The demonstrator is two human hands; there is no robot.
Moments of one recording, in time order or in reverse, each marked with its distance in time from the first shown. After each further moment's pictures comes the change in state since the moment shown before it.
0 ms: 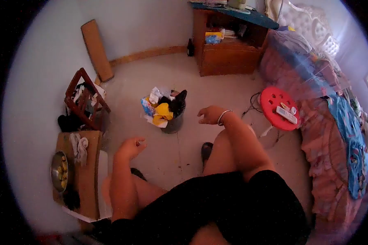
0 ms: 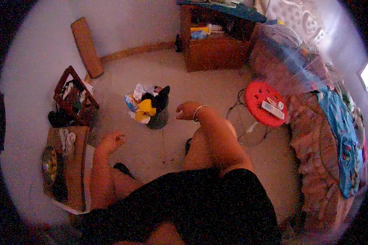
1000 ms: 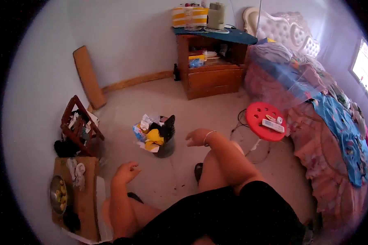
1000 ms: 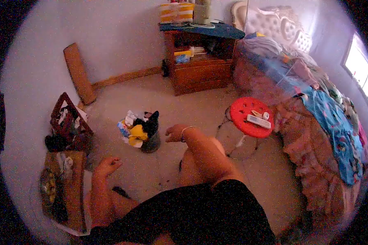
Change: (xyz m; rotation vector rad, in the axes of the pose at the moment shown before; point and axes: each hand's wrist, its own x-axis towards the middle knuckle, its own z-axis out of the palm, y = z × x) left_hand -0.001 -0.013 0.007 -0.032 0.065 0.137; right_hand -0.005 -0.002 0.000 0.039 -0.017 -0.018
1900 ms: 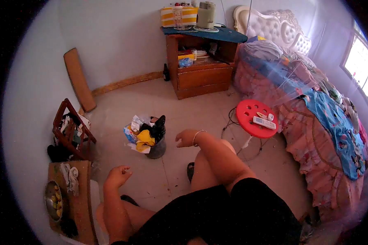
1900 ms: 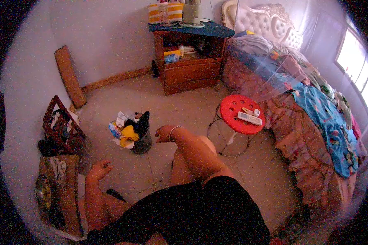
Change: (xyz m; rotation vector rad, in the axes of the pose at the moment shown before) left_hand -0.015 0.027 -0.010 0.064 -0.039 -0.148; right_hand 0.000 -0.010 -0.002 0.001 -0.088 0.012
